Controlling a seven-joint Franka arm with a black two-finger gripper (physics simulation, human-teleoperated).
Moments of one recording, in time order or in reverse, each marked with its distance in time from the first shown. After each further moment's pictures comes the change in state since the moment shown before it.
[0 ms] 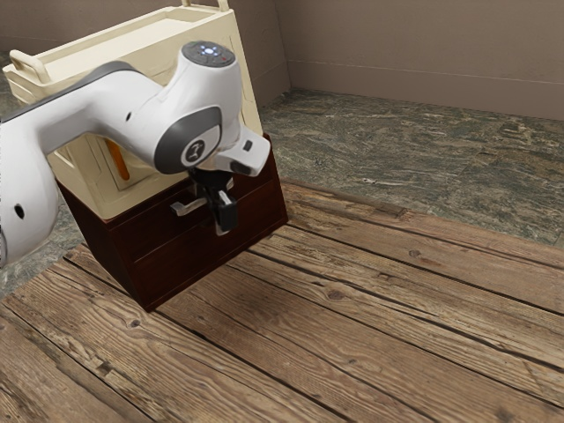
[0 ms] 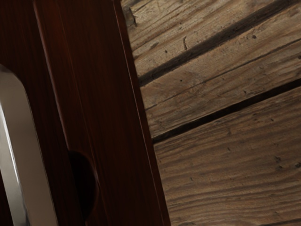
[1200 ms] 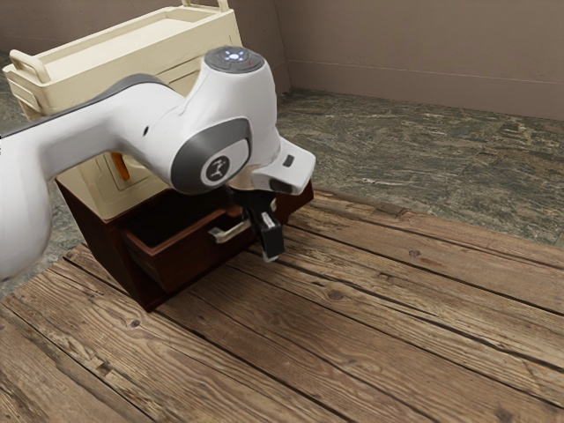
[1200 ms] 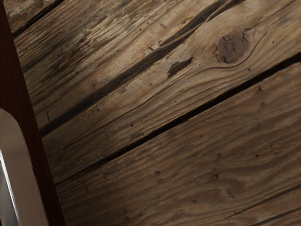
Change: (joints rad) arm -0.160 -0.106 0.006 -0.127 -0.119 0.033 -0.043
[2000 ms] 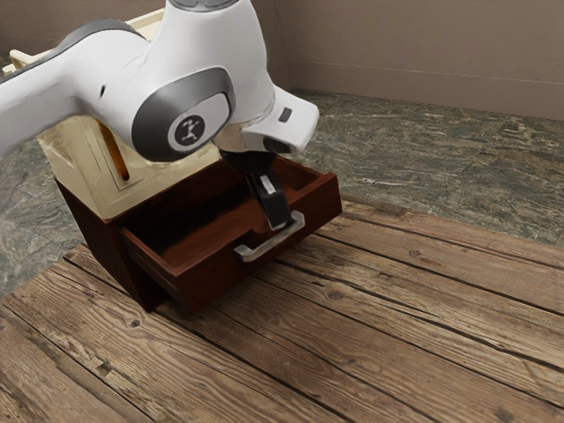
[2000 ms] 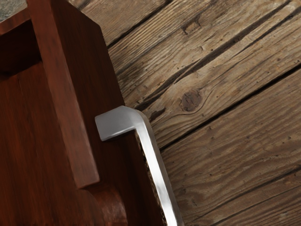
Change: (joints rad) arm -0.141 -0.118 0.038 0.046 0.017 -0.055 -0.027
